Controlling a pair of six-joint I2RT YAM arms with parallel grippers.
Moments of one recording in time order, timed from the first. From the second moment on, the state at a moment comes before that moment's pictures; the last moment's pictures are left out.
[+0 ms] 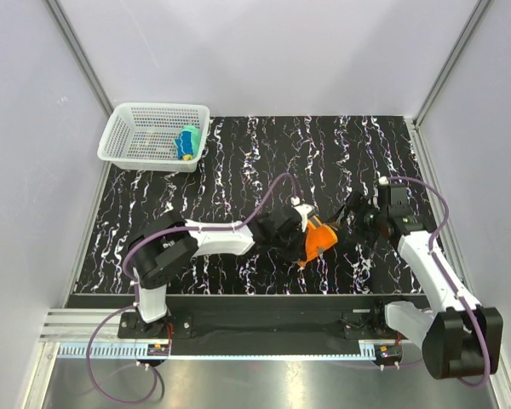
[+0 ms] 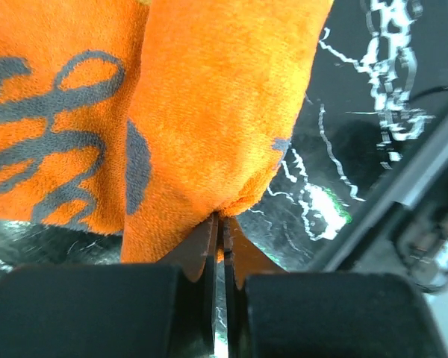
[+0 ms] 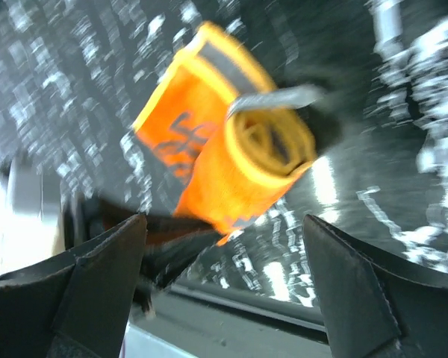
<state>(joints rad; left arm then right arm) -1.04 1.86 1.09 -0.04 0.17 -0.56 0.08 1.06 0.73 -0.58 -0.33 0.66</state>
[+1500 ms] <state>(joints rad) -1.06 1.87 1.29 -0.28 -0.18 -0.31 0.15 1.10 0.57 -0.46 -0.35 0.75</state>
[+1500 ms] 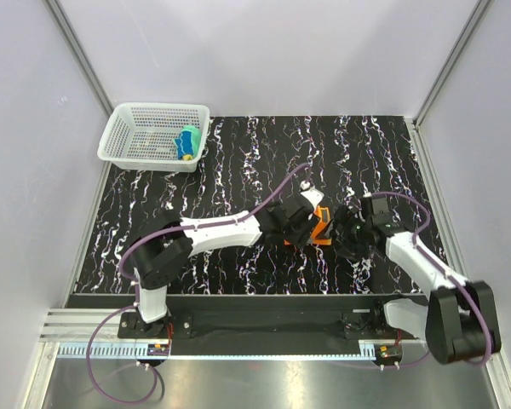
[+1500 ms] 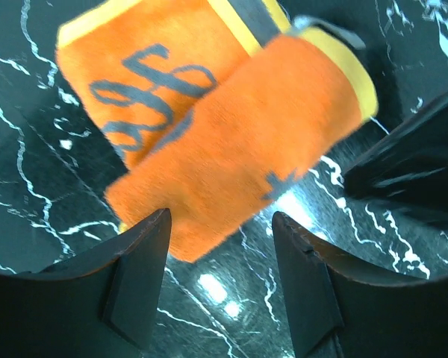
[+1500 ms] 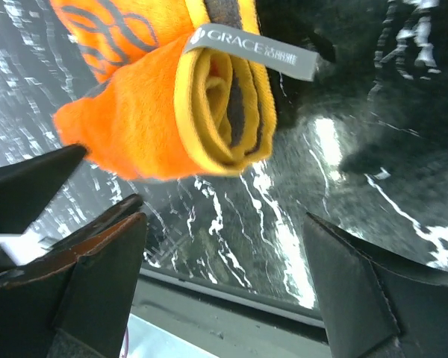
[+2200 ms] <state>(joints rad) -0.92 1.98 1.37 -0.24 -0.03 -0.30 0.24 1.39 0.64 -0.25 -0.22 0.84</state>
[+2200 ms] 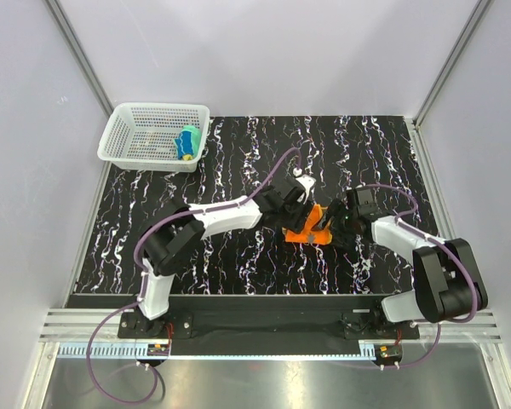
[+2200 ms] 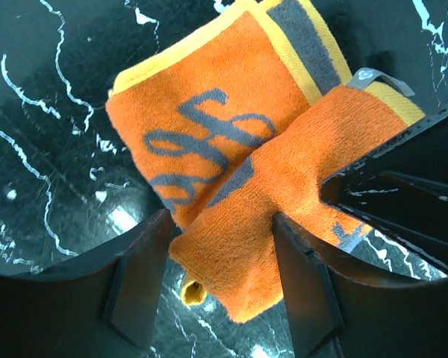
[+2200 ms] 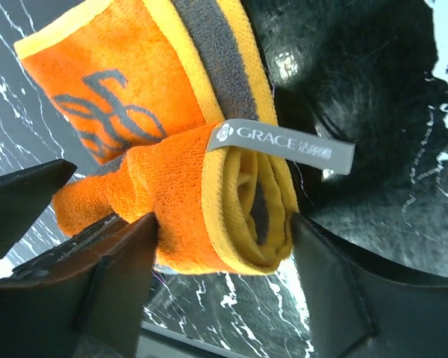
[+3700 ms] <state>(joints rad) -0.88 1.37 0.73 -0.12 -0.04 -1.01 0.27 1.49 0.62 -0.26 -0.65 1.16</state>
